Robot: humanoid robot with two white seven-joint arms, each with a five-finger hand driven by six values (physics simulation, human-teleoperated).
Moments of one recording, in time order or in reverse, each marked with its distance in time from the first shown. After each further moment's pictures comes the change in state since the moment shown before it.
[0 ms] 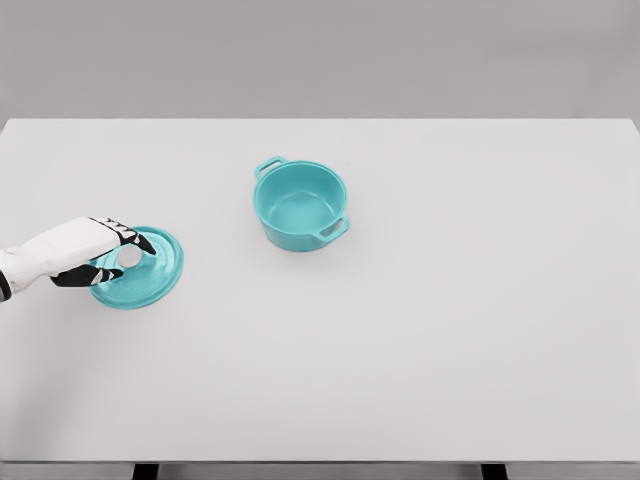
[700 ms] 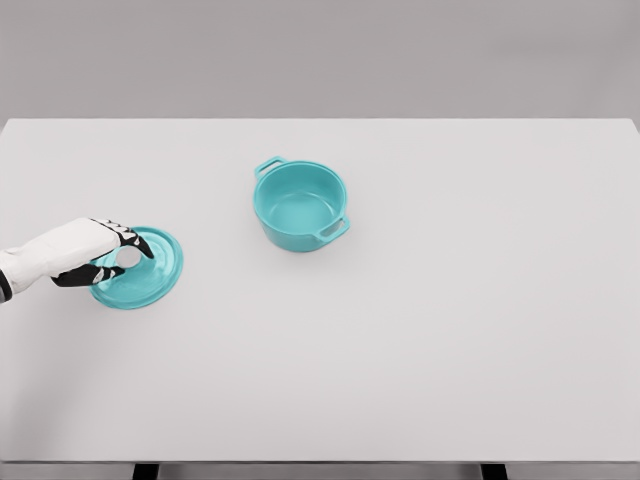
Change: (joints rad) left arm 0.000 -0.003 -0.001 0.004 0.001 0.001 0.000; right arm 0.002 0.000 0.000 0.000 0.000 0.000 0.000
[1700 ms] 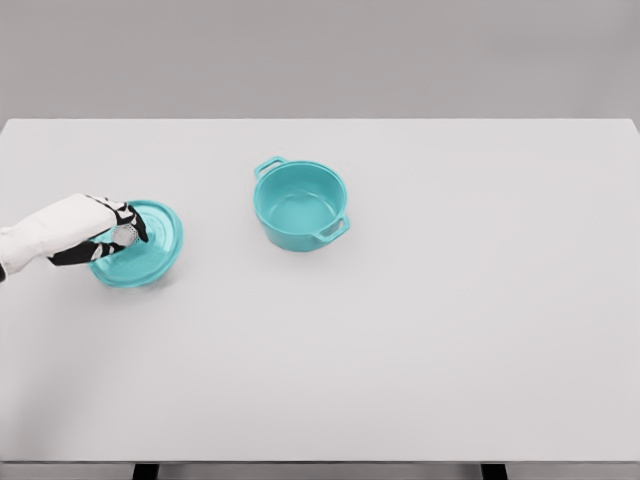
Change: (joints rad) left arm -0.046 0.005 0.013 -0.036 0.013 -0.001 0.000; right arm -0.002 0.000 0.000 0.000 0.000 0.000 0.000
